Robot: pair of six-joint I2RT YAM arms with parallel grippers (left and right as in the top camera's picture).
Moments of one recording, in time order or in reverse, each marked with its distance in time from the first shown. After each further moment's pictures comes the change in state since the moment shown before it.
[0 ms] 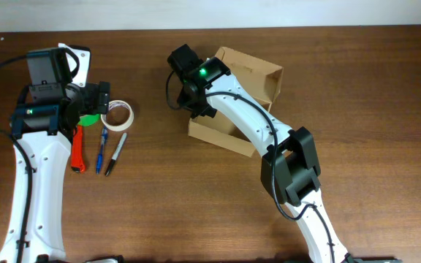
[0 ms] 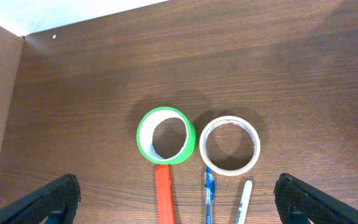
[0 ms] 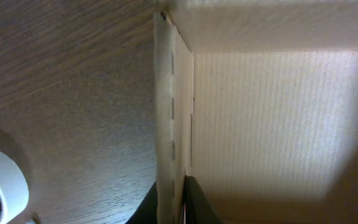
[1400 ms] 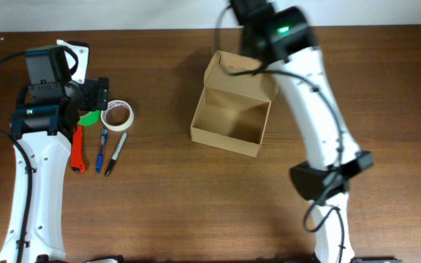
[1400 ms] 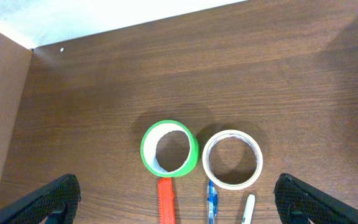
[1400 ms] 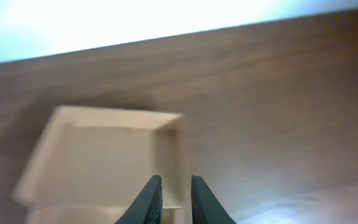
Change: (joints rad) left arm 0.000 0.000 0.000 0.051 0.000 0.000; right arm -0.232 -0.179 0.451 -0.370 0.464 -0.501
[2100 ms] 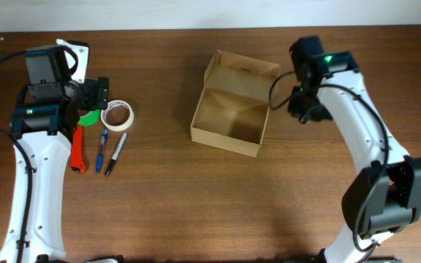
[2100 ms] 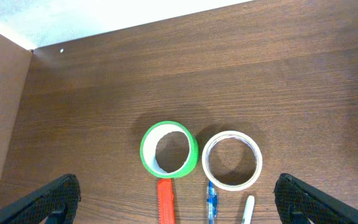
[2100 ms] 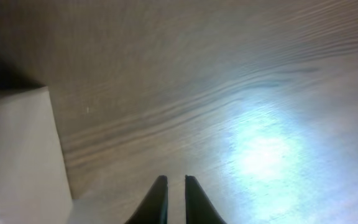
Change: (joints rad) left arm 0.000 0.000 0.000 0.002 0.003 0.000; right arm -0.232 -0.340 -1.072 0.273 -0.291 -0.023
